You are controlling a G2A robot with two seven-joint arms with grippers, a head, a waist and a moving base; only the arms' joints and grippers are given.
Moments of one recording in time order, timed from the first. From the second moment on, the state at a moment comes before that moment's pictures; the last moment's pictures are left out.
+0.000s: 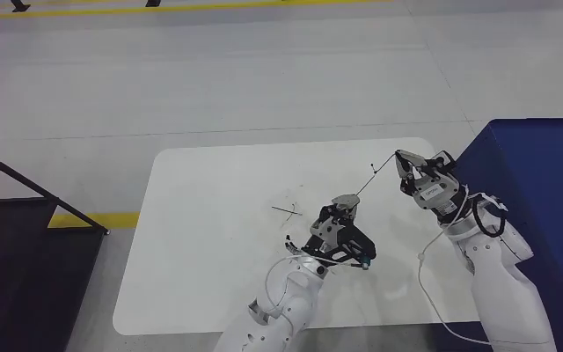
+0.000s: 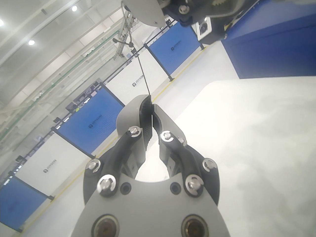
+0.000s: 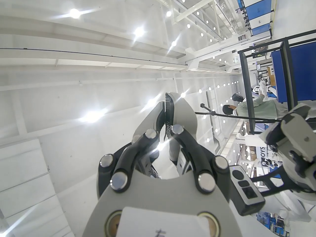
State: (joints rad) left arm 1.27 -1.61 -0.82 -1.58 2.28 0.17 0.07; right arm -1.38 -1.09 1.65 -1.79 1.20 0.31 0.71
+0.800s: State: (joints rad) left arm 1.24 -1.59 -0.84 -1.47 2.56 0.26 0.02; right arm -1.38 -1.08 1.66 -1.77 1.17 0.32 0.72
